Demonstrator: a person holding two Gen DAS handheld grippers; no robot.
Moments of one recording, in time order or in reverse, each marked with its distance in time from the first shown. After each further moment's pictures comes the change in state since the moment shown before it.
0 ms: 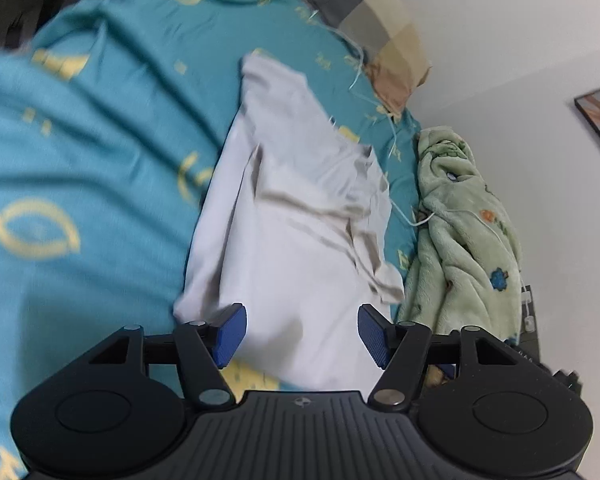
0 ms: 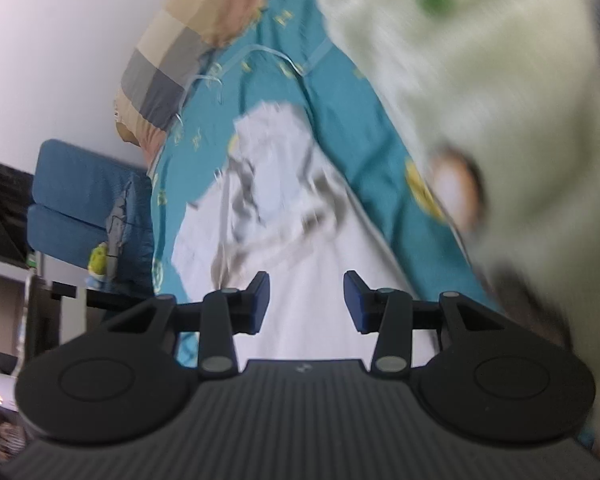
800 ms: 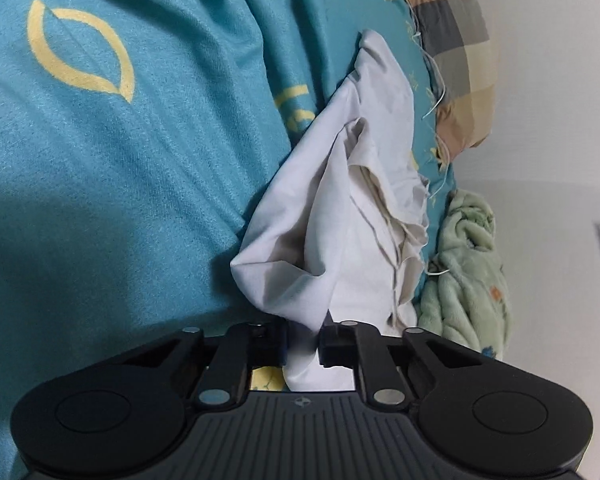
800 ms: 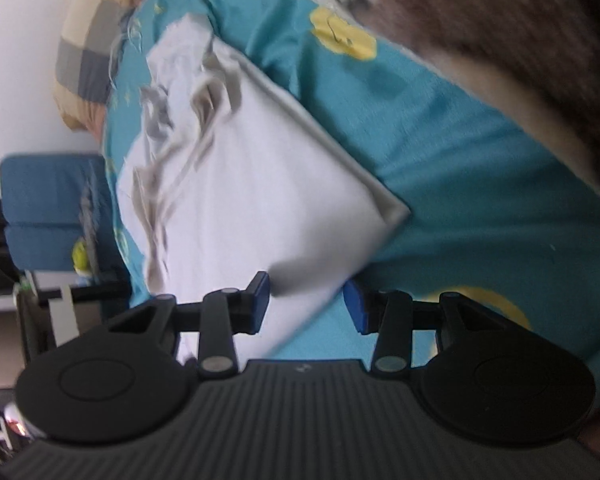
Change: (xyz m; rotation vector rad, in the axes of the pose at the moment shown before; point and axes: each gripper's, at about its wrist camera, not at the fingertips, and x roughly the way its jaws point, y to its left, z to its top) left arm 0.058 0.068 -0.017 -0.369 -0.043 -0.098; right arm 0.055 -0.046 -0.048 0.205 0.118 -0.040
